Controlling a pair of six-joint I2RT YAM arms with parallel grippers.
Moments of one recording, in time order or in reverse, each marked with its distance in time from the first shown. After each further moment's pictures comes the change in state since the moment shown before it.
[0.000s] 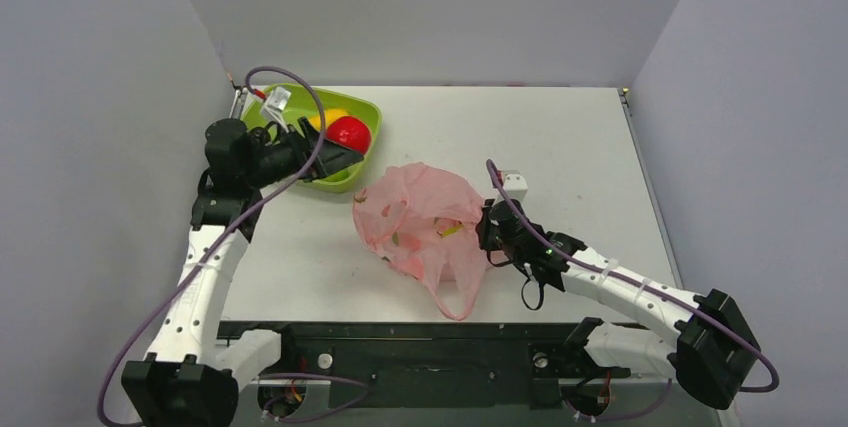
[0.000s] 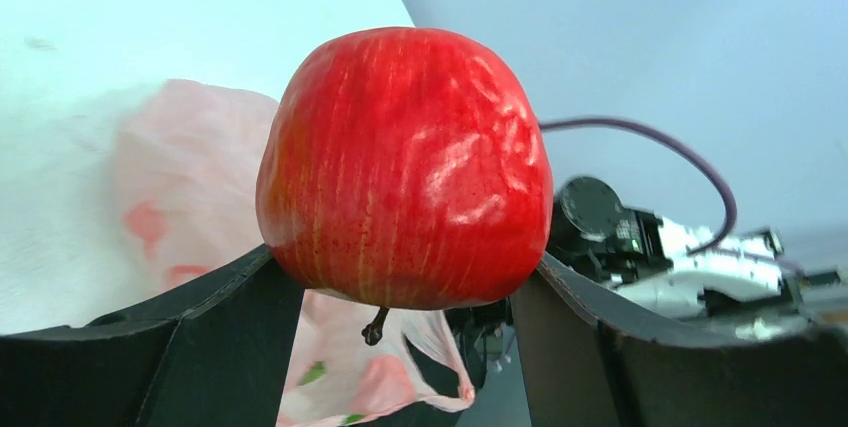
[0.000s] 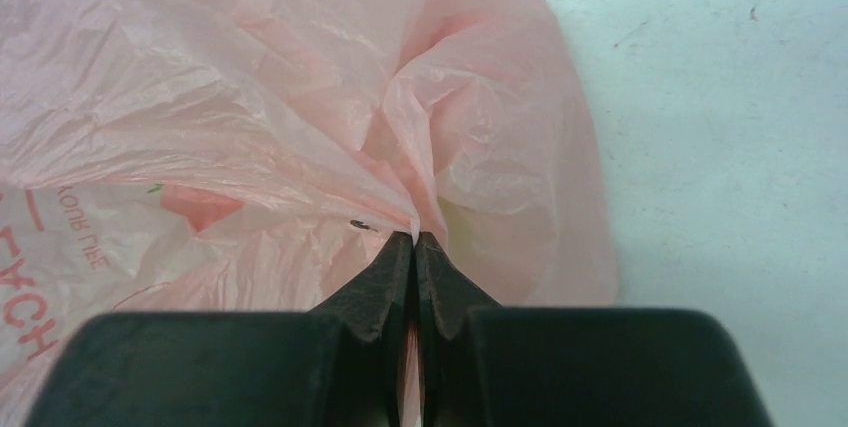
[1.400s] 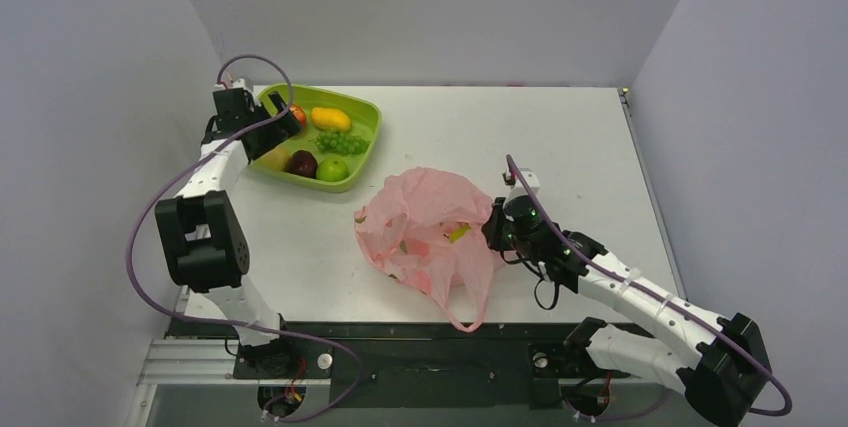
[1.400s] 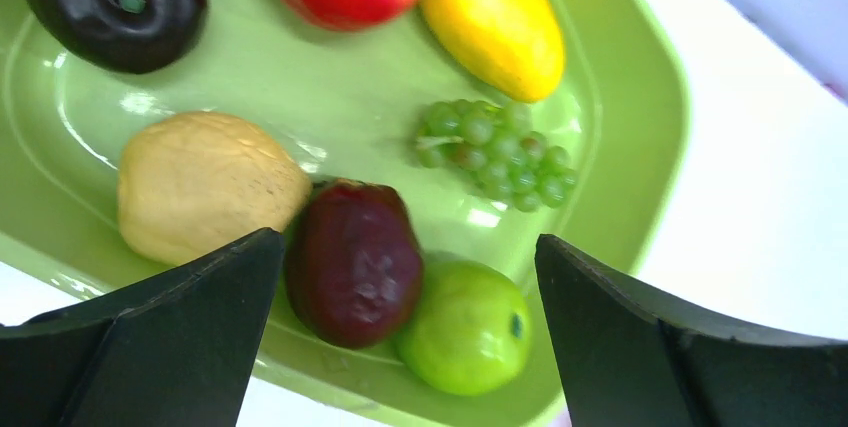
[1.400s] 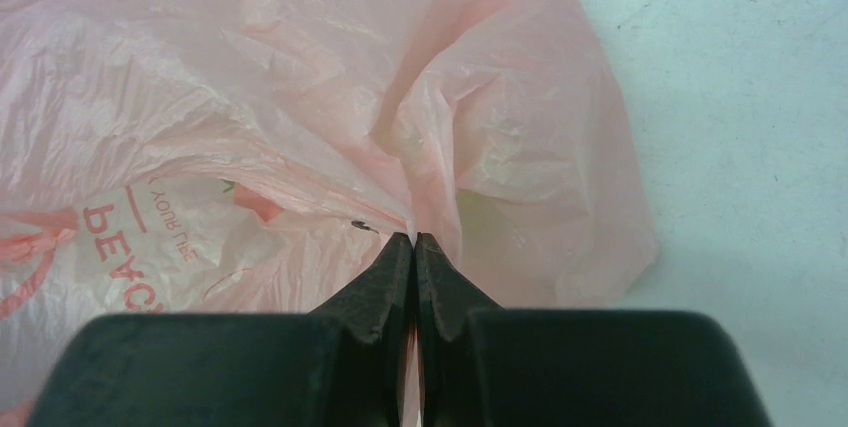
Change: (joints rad) left arm 0.298 0.776 0.336 -0.063 -0.626 0.290; right arm -0.060 -0.122 0.018 -0.127 -0.095 0.009
